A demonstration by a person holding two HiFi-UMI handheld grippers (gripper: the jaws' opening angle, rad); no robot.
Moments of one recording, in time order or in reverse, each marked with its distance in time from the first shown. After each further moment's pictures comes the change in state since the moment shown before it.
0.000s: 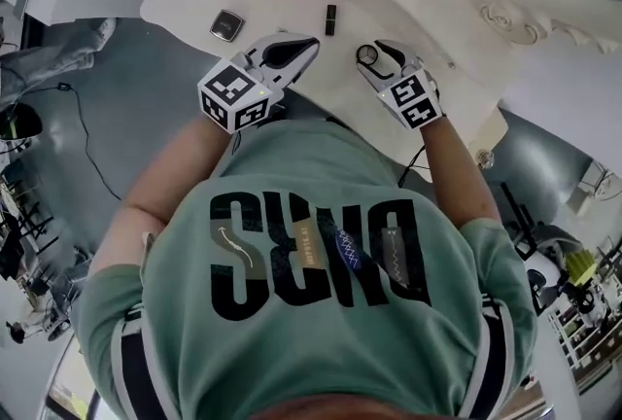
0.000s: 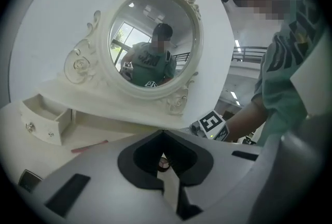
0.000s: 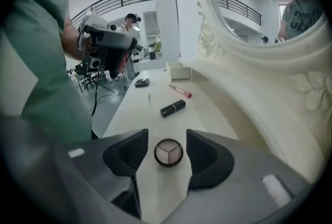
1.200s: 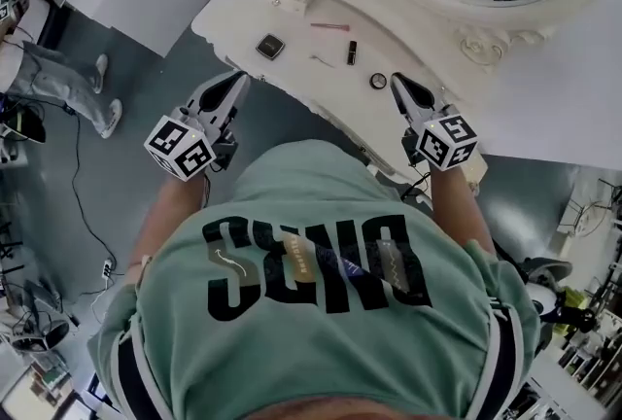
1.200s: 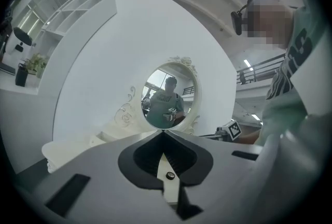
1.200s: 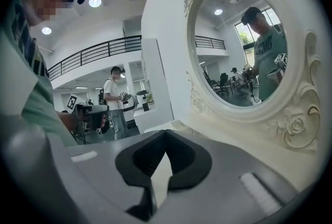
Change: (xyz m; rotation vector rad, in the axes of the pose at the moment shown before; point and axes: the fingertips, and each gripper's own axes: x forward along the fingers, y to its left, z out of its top) left arm -0.260 -0.021 0.045 -0.043 -0.402 0.234; right arm -0.150 0.068 0.153 0.231 -0.488 -0.100
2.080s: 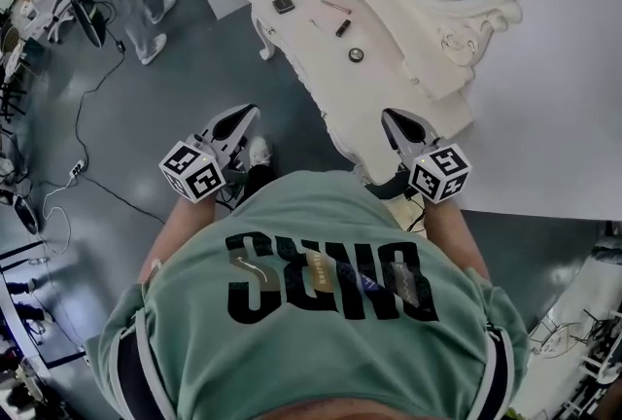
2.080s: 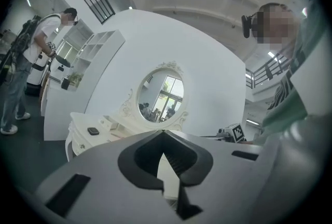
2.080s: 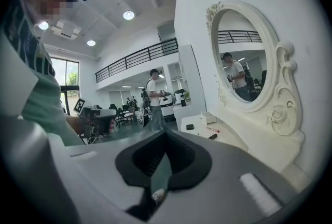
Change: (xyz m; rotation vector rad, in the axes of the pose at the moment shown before) left arm -0.044 -0.310 -0.142 -0.040 -0.182 0.361; right arm -0.235 0.005 -0.069 -0.128 0.014 0.443
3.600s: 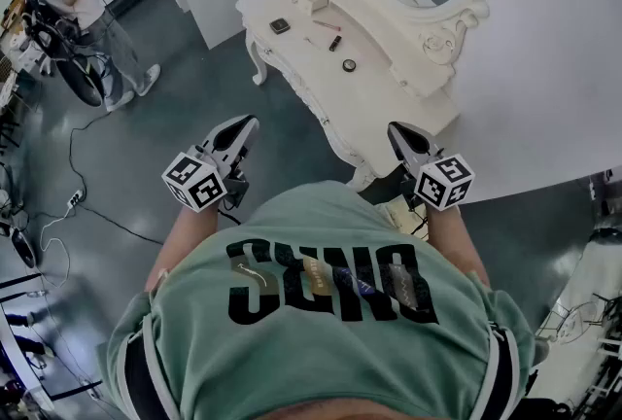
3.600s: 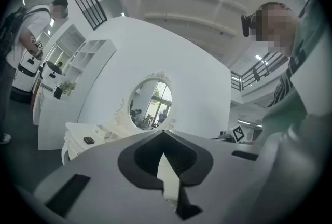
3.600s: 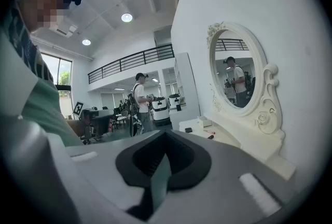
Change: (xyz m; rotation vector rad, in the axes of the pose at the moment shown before) left arm -0.058 -0.024 0.025 0.056 -0.064 -0.093; right arm -0.053 0.058 0.014 0.004 -0.049 -0.104
